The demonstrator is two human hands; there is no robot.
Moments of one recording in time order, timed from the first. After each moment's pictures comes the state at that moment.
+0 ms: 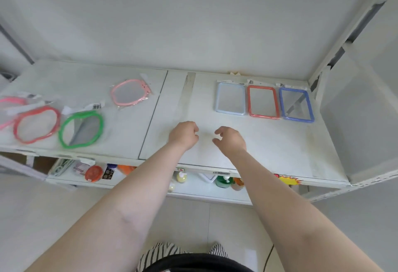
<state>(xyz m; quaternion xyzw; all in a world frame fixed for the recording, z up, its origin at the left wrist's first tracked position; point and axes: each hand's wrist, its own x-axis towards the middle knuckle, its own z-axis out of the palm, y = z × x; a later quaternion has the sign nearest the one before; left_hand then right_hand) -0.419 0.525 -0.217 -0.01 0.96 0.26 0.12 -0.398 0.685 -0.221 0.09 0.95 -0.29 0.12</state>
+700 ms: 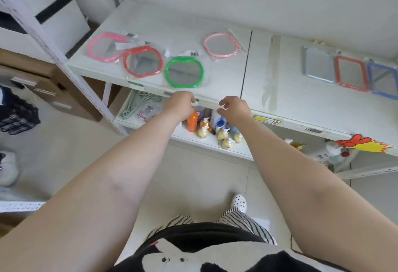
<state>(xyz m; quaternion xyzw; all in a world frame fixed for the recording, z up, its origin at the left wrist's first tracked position) -0.286 0.170 -0.226 -0.06 0.96 0.24 0.09 -0.299 0.358 -0.225 0.02 0.95 -0.29 0.14</state>
